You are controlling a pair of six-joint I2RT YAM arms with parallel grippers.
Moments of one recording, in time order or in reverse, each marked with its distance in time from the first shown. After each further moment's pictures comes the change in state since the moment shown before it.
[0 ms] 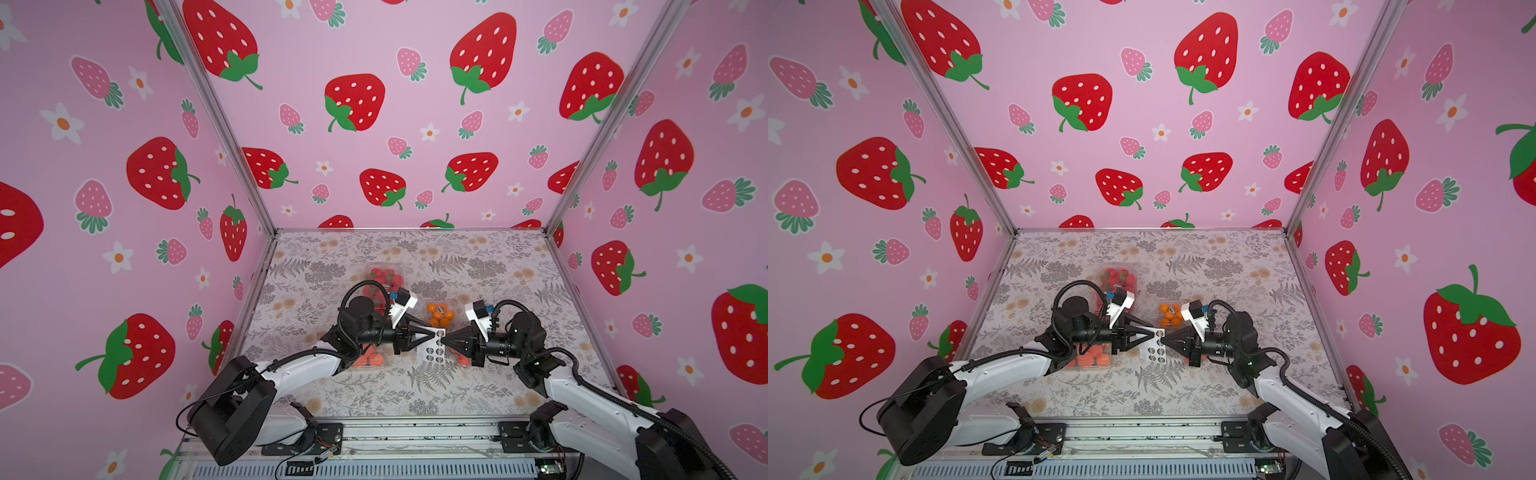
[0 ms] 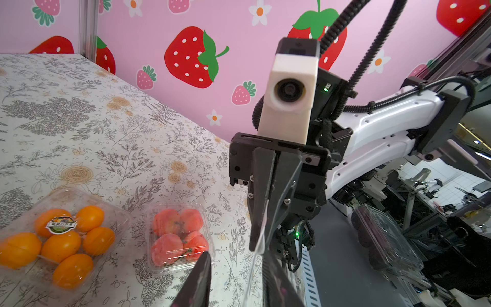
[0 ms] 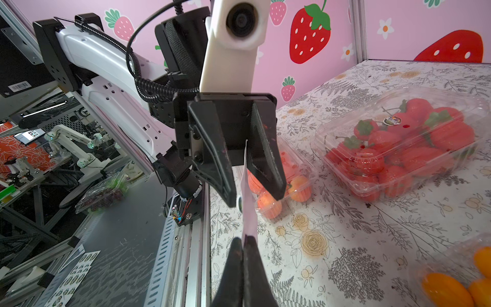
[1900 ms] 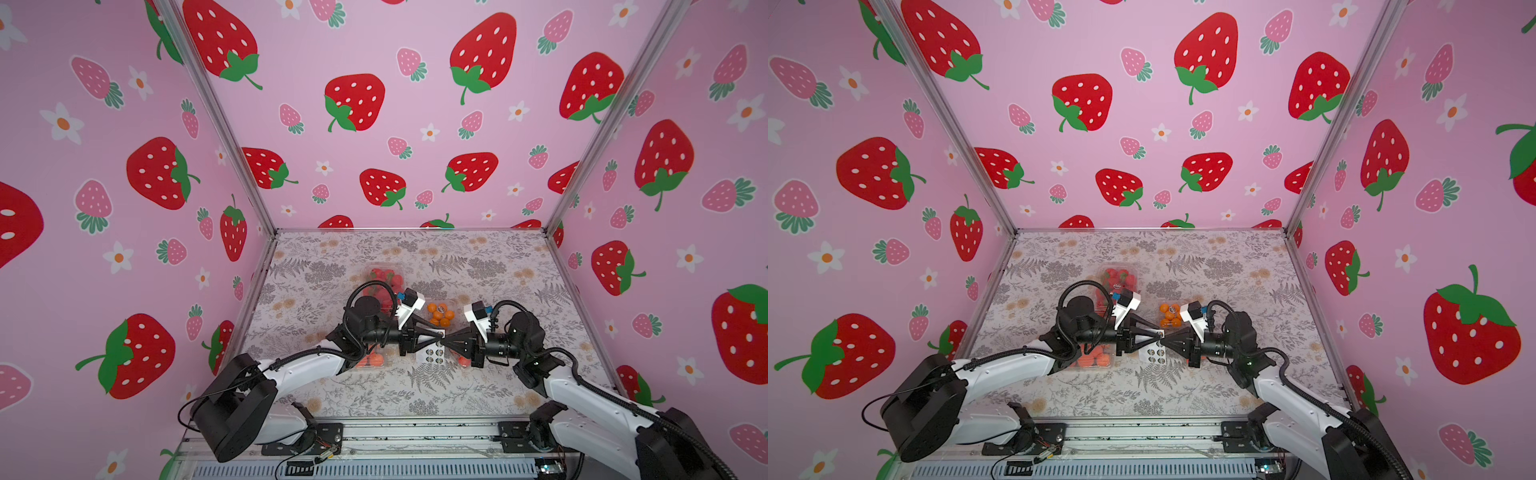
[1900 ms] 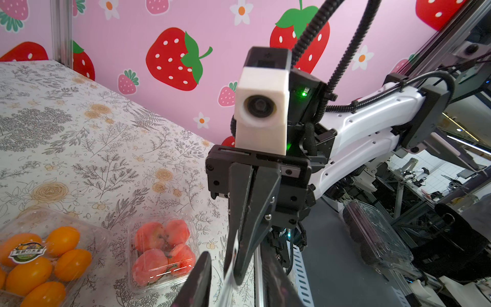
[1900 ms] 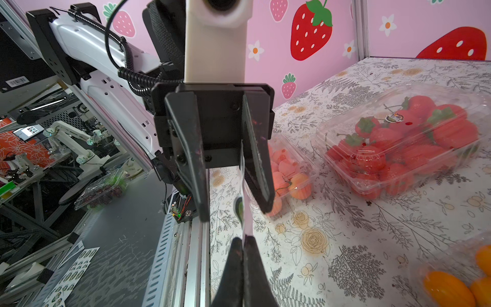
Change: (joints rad) left arm -0.053 0.003 0.036 0.002 -0.007 0.007; right arm 0.006 0.000 0.000 -0.015 0.004 -0.019
